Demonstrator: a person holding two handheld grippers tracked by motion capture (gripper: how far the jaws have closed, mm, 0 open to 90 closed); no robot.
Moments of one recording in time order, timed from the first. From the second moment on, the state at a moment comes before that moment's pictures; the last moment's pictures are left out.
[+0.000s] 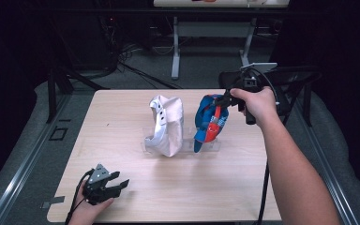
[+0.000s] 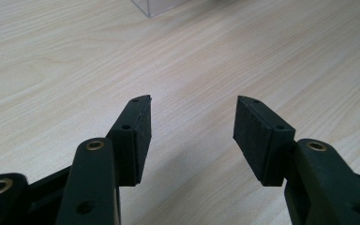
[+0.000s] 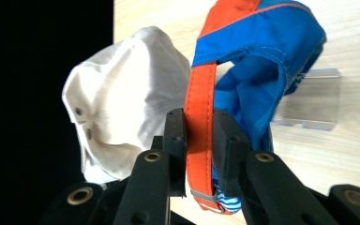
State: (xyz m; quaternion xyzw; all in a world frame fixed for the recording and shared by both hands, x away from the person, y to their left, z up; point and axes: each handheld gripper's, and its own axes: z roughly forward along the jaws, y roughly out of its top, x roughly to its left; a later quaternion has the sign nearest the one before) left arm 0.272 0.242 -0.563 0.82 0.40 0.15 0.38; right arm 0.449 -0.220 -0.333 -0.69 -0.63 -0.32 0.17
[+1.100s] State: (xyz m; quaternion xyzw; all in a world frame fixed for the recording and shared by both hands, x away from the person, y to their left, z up) left arm 0.271 0.243 -0.564 0.82 0.41 0.16 0.38; right arm 0.394 -0.221 -0.371 -0.66 -0.71 -0.26 0.04
